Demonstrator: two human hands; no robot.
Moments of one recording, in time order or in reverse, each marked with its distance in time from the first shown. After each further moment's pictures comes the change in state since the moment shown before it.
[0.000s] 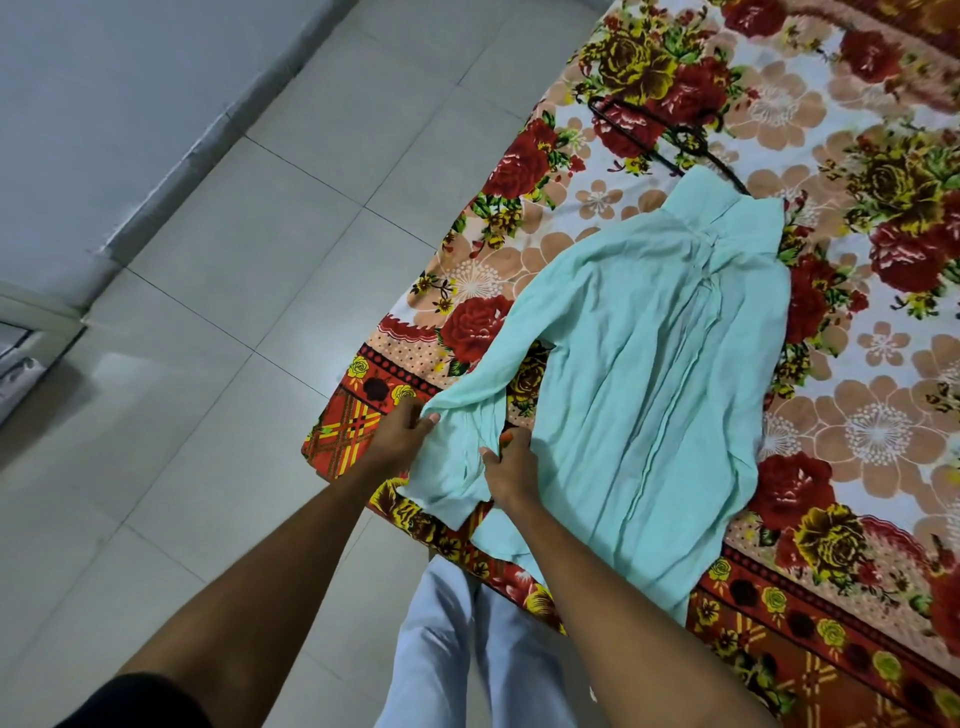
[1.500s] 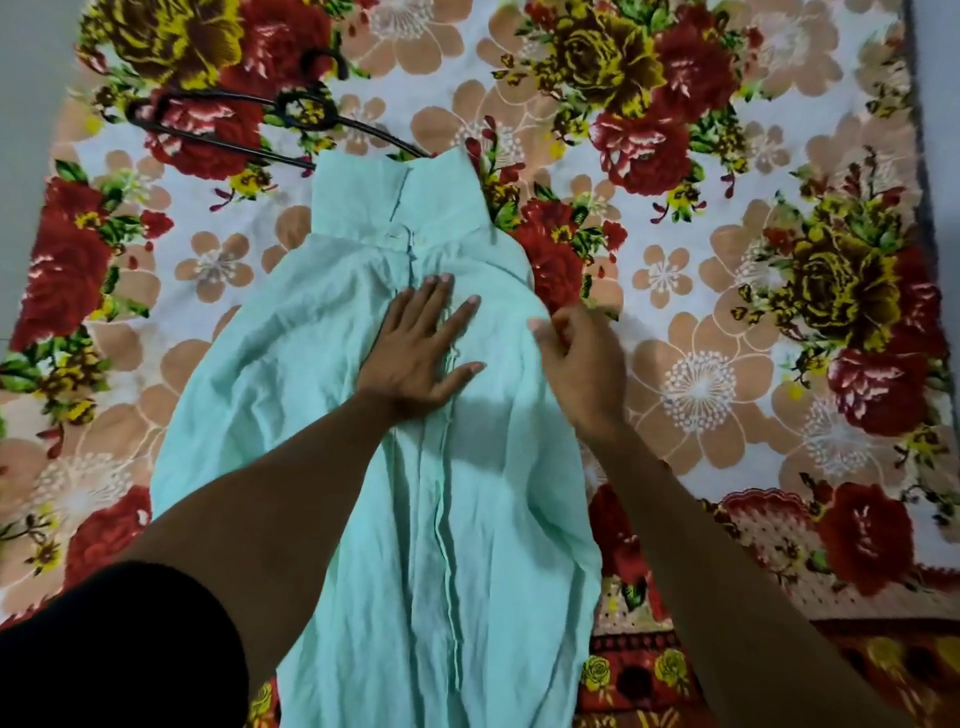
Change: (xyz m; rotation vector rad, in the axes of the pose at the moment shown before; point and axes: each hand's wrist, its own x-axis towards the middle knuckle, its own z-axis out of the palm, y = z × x) left_hand 0.260 0.314 0.320 0.981 -0.013 1.189; right_hand 0.254 0.129 -0.389 -0.090 0.698 -0.094
